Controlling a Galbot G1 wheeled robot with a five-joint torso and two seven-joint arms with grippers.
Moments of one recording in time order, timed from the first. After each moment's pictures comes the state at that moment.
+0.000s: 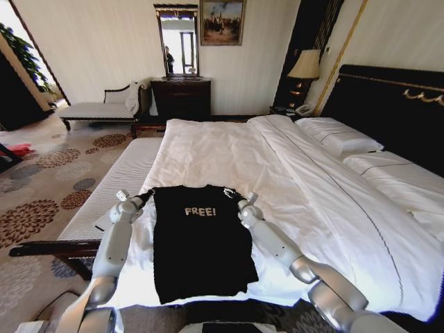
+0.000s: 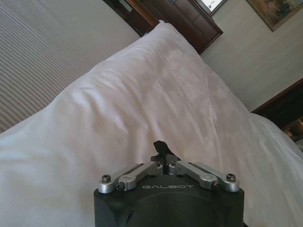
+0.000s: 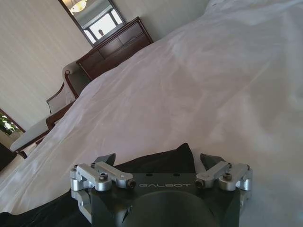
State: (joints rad) left arm 0.67 -1.23 -0.59 -1.19 -1.05 0.54 -0.10; right arm -0.49 1.28 -0.15 1.01 1.18 0.00 0.17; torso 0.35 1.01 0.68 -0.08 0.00
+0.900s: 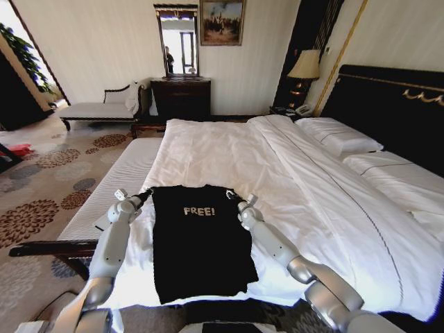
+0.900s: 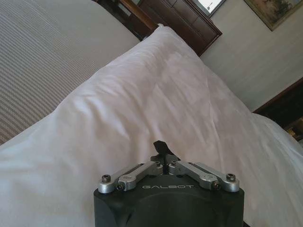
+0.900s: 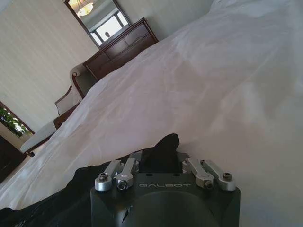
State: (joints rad) left arm 0.67 -1.21 -0.58 -1.21 -1.04 0.53 -0.10; right arm -0.50 1.31 -0.13 0.95 1.17 0.03 0.09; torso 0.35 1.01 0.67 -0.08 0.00
